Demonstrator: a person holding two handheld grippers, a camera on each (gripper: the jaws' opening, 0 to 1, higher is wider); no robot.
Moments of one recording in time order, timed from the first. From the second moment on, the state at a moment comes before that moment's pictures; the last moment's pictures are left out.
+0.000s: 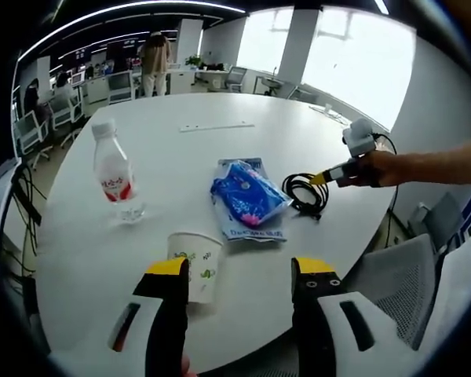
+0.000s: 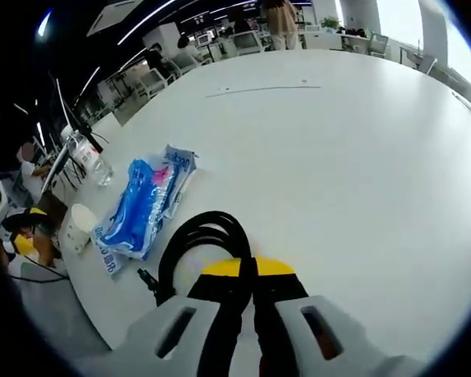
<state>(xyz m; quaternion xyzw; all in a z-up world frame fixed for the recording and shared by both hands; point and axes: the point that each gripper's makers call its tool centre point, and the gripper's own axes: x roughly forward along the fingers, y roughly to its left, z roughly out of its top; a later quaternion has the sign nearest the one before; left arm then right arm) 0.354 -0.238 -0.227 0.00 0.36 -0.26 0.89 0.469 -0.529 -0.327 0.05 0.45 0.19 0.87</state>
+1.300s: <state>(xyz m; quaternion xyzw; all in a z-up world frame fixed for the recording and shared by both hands) 0.344 -0.232 -0.220 0.00 0.35 -0.26 0.90 0.468 -0.539 -0.297 0.05 0.43 0.19 0.88</state>
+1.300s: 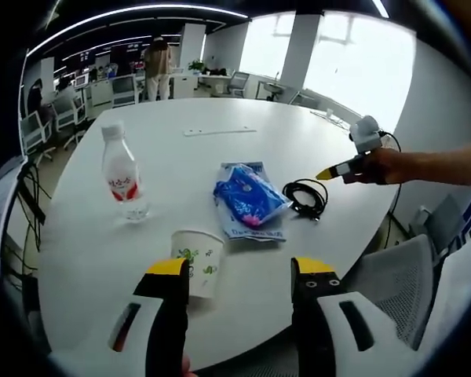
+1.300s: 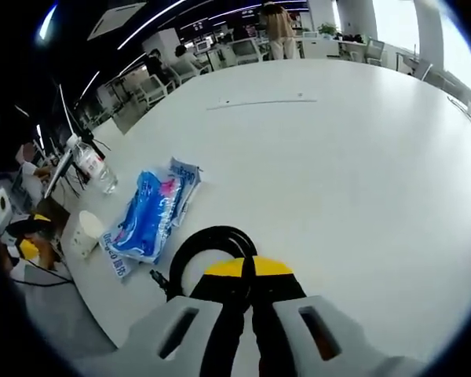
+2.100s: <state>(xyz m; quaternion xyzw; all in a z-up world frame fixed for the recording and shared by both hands) 0.344 -0.221 -0.228 0.00 0.36 -0.25 0.90 0.459 -0.517 -0.278 0.04 0.41 0.21 0.89</state>
